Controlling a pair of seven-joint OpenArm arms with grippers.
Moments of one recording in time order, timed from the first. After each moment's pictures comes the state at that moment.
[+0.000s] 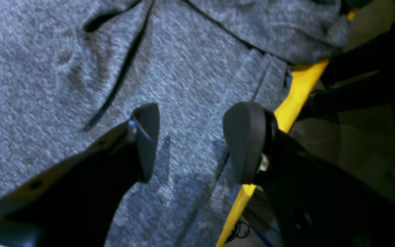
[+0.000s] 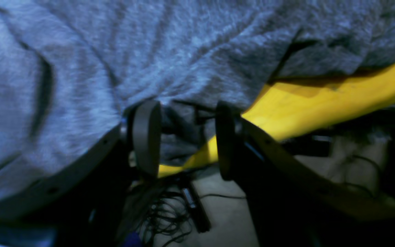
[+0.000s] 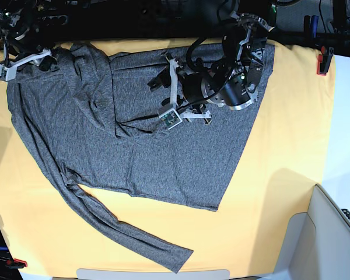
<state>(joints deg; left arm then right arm) 0.8 -1.5 16.6 110.6 -29.7 -30.0 79.9 -27.8 4.7 44.8 117.0 38.3 12.4 -65.8</state>
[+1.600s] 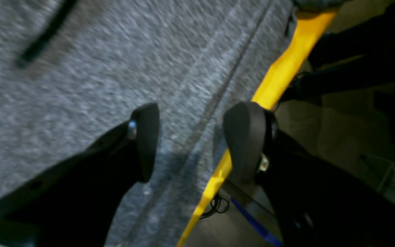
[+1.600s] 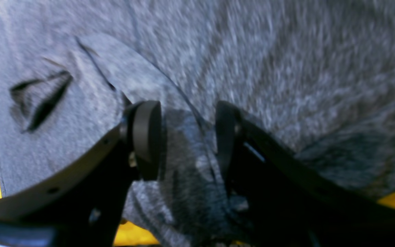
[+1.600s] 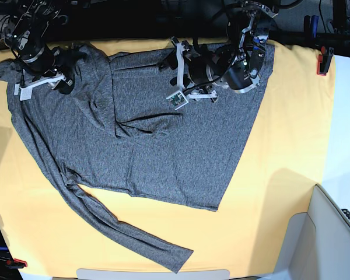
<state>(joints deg) 7.1 -3.6 15.9 110.5 -29.6 -29.6 79.9 -17.2 2.7 36.5 107.0 40.0 8.1 -65.5</state>
